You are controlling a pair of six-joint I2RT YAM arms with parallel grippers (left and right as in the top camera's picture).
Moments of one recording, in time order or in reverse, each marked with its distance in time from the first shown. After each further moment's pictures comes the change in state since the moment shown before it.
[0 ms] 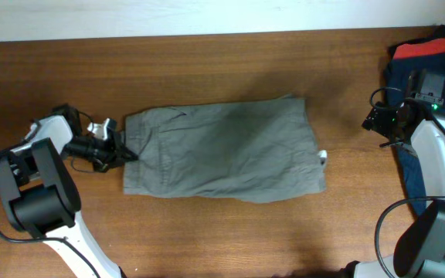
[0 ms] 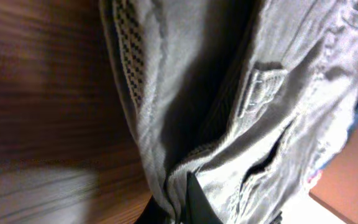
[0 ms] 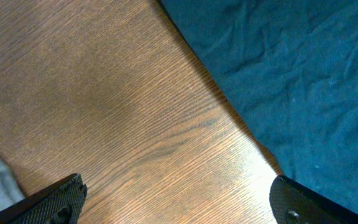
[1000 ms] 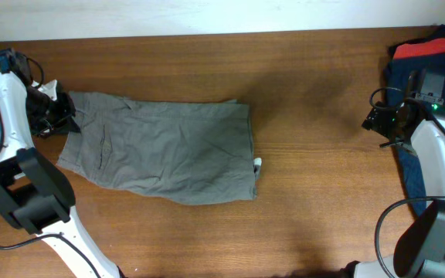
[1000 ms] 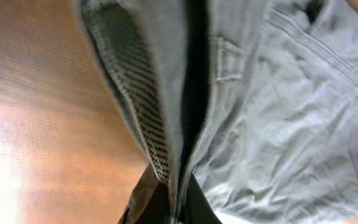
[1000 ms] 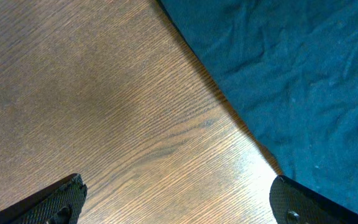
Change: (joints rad) left arm 0.054 0.056 0.727 -0.554 -0.427 -0.038; right arm 0.000 0.000 0.000 0.000 0.000 0.000
